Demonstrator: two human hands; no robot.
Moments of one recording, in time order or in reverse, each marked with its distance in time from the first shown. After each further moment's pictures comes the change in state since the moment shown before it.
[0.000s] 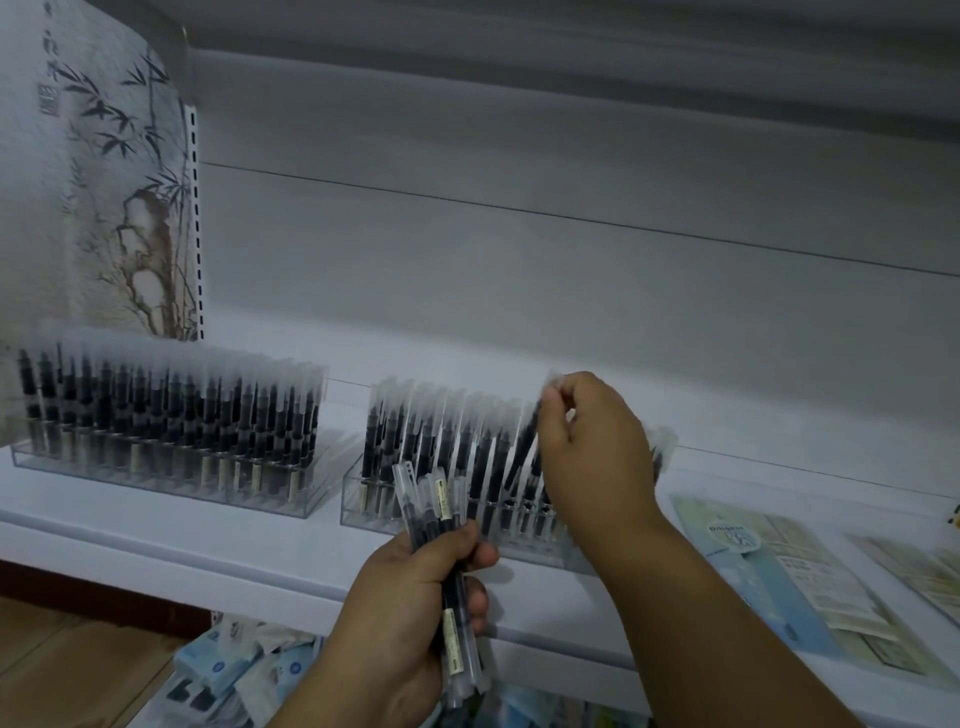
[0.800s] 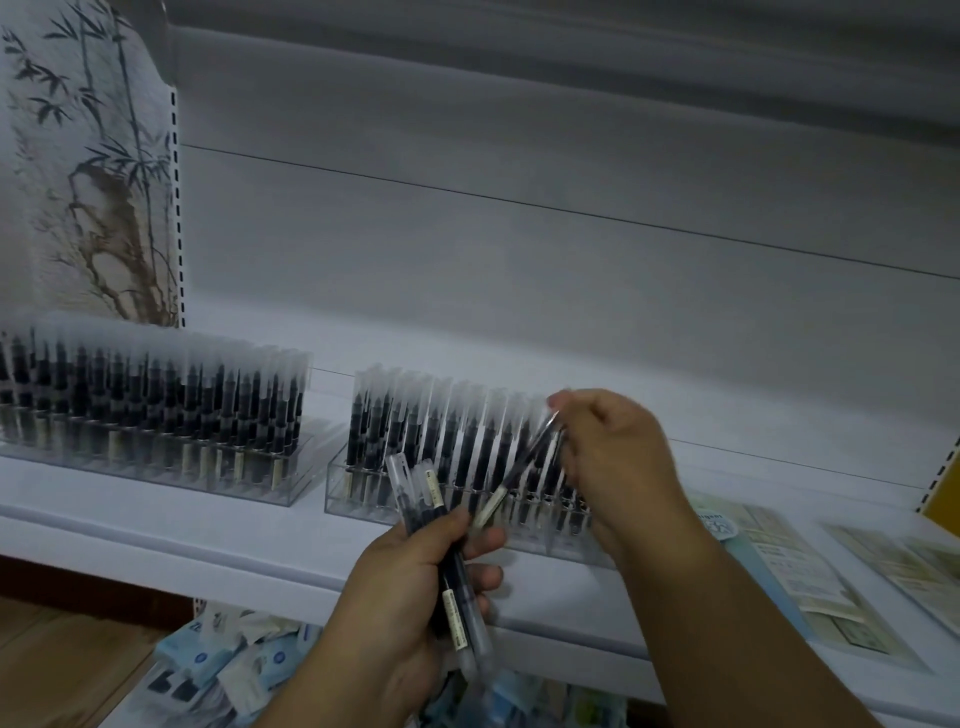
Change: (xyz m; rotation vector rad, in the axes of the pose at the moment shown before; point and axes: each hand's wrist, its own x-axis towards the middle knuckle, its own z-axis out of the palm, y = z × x) left_hand -0.002 -0.006 0.009 -0.078 -0.045 -0.065; right_hand -0.006 0.000 -0.028 0.500 -0.143 0.522
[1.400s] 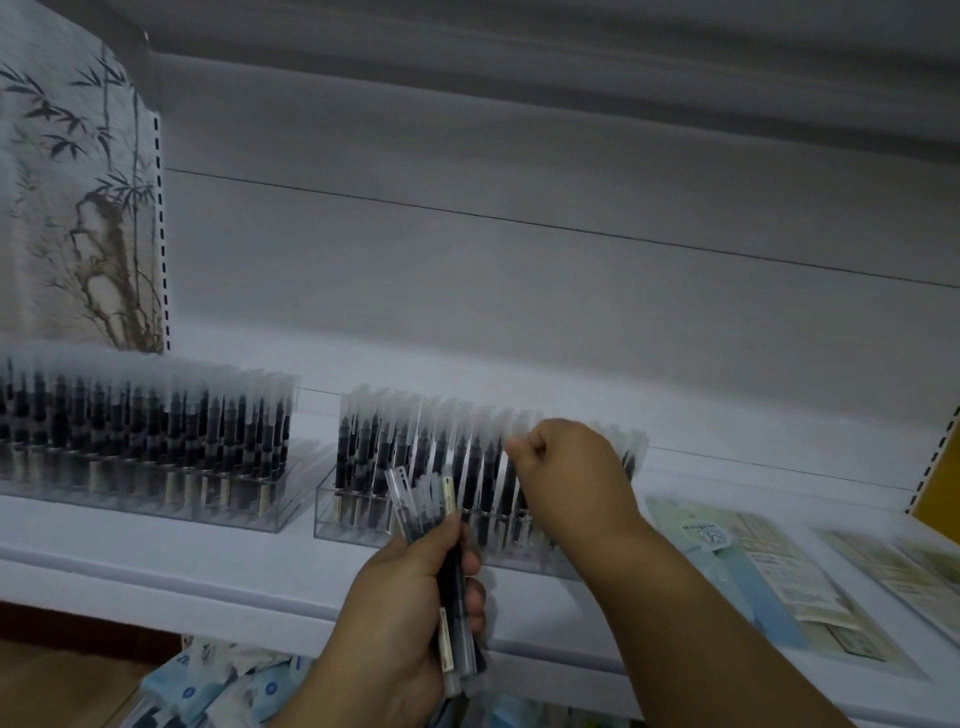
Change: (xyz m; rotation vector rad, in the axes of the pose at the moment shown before) left_hand 0.006 0.002 0.005 0.009 -0.014 0.011; right_hand 0.014 0.017 0.015 -0.739 -0.074 -0.261
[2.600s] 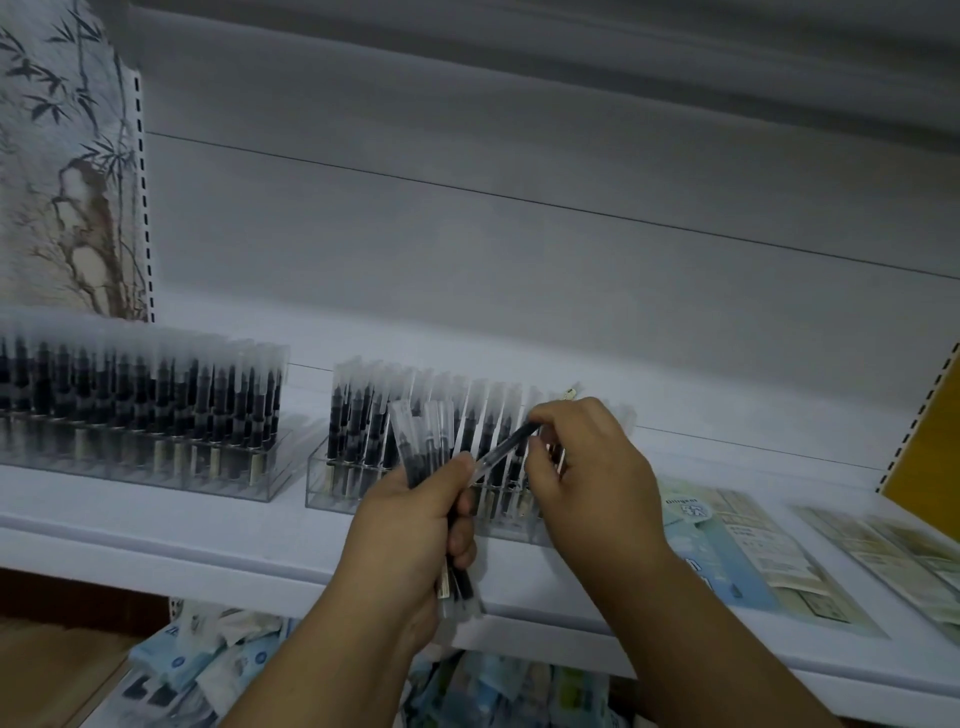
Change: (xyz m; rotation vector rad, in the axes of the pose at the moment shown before) left_hand 0.008 0.004 0.009 0.088 -0.034 0.218; right_hand -0.039 0.018 -0.007 -0.087 0.288 -0.294
